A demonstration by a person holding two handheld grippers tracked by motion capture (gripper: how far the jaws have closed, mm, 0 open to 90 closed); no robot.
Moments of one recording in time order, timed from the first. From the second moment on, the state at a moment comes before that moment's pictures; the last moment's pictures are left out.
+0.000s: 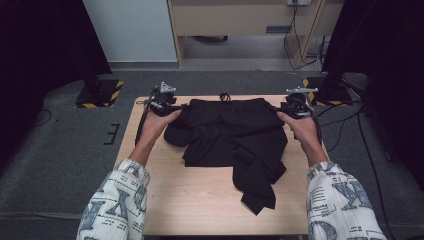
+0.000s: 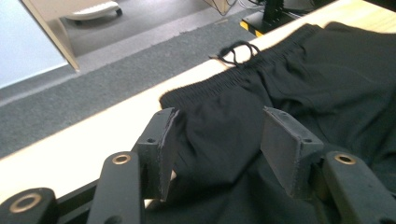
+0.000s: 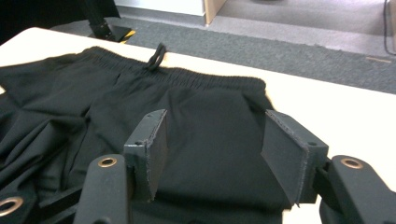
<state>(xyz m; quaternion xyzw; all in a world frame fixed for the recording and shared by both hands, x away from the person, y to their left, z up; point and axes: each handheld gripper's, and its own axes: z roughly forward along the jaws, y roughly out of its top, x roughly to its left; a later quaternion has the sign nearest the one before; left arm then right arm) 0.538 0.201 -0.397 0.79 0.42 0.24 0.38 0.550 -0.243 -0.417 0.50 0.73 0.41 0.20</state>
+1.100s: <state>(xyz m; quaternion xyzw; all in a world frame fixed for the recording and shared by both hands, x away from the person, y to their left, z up) 0.422 0.199 -0.493 0.81 0.37 0.20 0.40 0.419 -0.218 -0.473 0.43 0.78 0.43 0.17</state>
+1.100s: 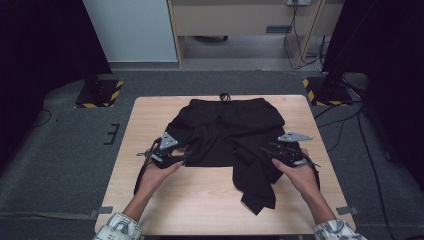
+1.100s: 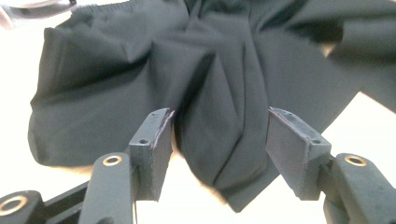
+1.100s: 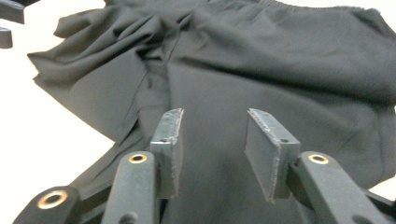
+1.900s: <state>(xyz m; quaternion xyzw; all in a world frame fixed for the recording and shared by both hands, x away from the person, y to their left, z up) 0.412 0.190 -0.522 0.85 0.37 0.17 0.33 0.375 -0.220 -0.502 0.44 0.75 0.45 0.19</state>
